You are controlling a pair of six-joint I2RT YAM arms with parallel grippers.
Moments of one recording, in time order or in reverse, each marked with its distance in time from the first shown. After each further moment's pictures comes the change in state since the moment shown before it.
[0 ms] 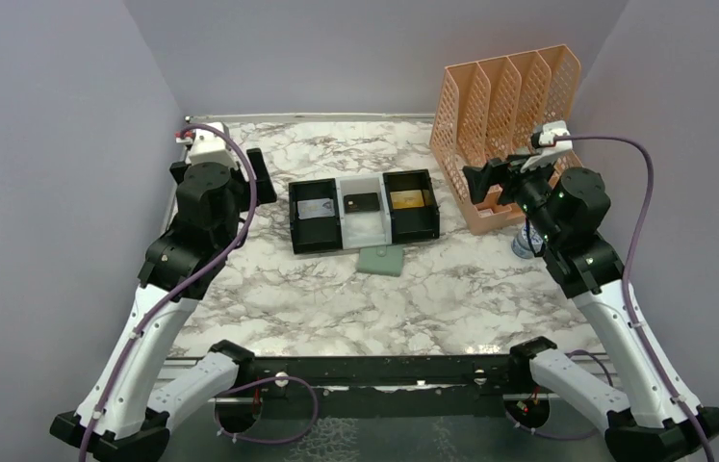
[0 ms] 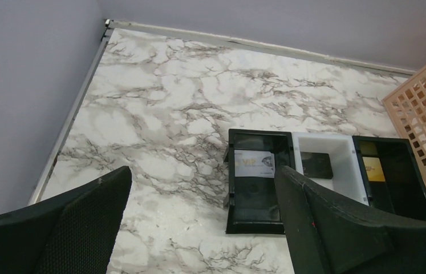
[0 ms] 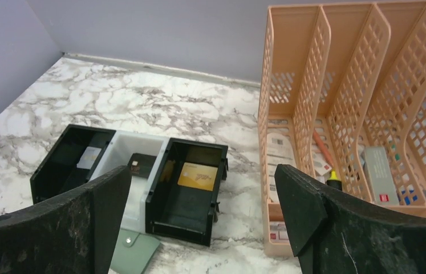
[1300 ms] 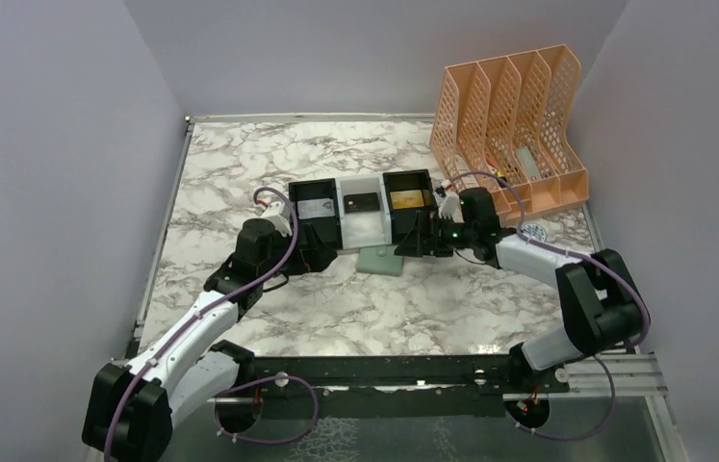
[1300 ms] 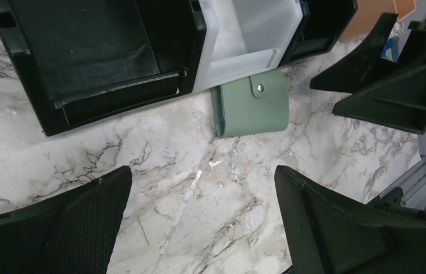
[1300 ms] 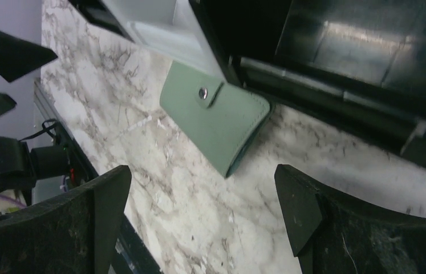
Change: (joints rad) left arm 0.034 0.000 -0.761 0.505 0.733 -0.314; right arm 0.020 0.584 -0.390 0.287 -0.630 0.397
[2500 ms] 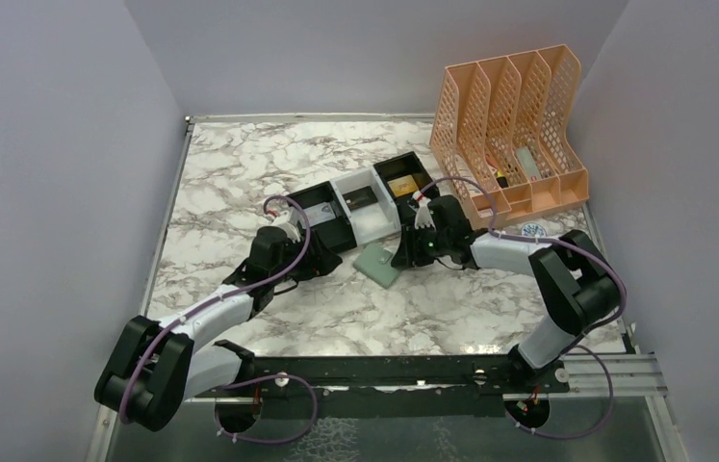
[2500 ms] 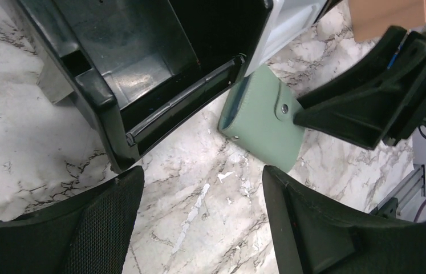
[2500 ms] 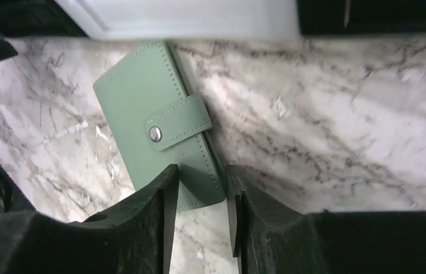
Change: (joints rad) left arm -0.032 0.230 -0.134 0.348 0.020 -0.106; right arm 0.171 0.199 0.108 -0.001 0.241 -0.105
